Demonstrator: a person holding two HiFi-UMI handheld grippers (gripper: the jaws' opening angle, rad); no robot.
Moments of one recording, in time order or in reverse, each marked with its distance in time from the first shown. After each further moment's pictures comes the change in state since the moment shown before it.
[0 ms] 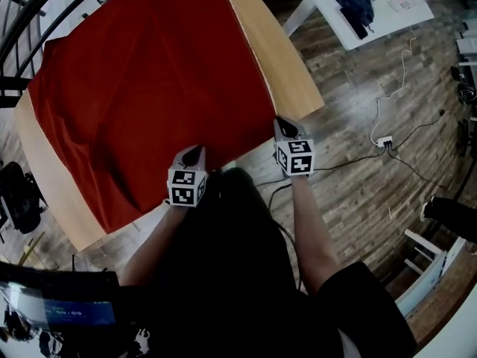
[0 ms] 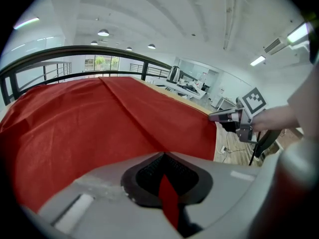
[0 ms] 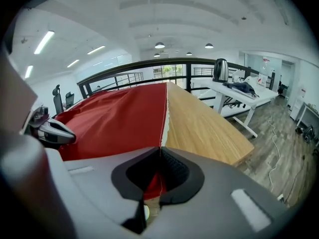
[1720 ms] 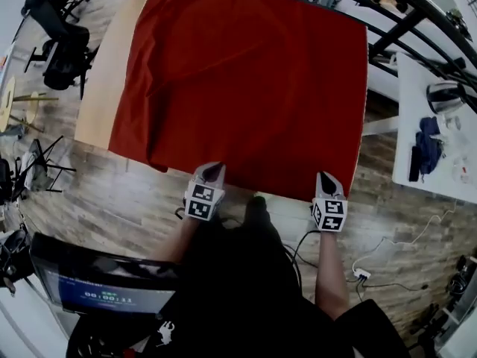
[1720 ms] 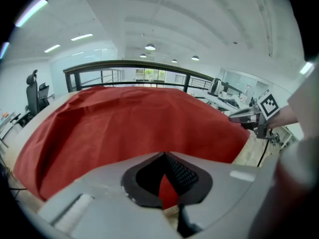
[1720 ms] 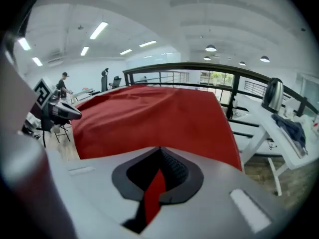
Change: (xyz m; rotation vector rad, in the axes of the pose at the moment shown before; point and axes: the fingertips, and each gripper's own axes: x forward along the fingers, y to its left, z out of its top) left arm -0.022 -0.005 -0.010 -0.301 -0.138 0.476; right arm 0.043 -0.052 0.068 -0.448 -0.011 0.376
